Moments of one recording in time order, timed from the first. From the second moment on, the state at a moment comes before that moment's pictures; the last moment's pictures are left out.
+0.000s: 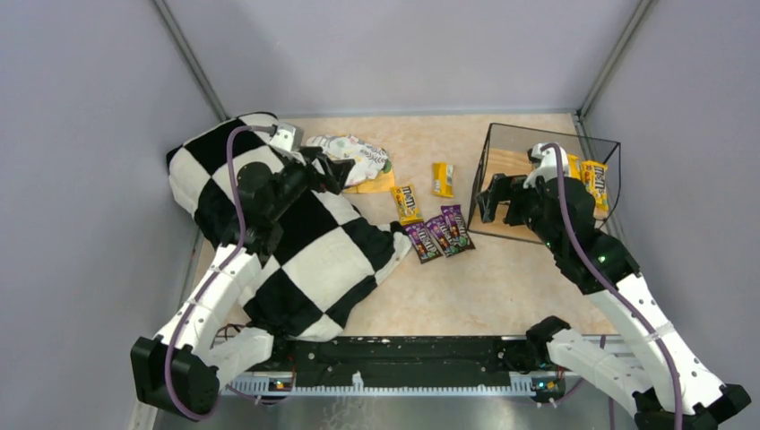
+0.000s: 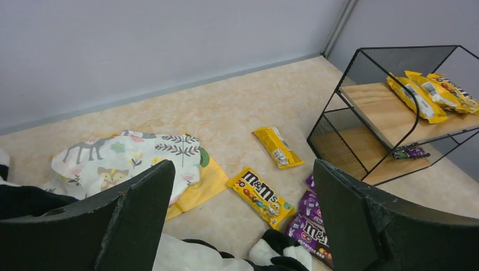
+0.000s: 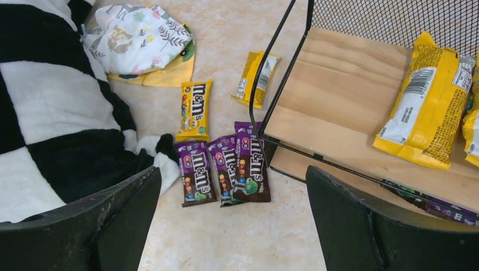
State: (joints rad) left arm -0.29 1.02 0.84 0.23 0.30 -0.21; right arm 0.51 0.78 1.01 -0.56 0.20 0.27
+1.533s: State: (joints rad) left arm -0.30 1.08 0.96 0.29 0.17 -0.11; right arm 0.70 2.03 1.53 -0.41 0.32 0.33
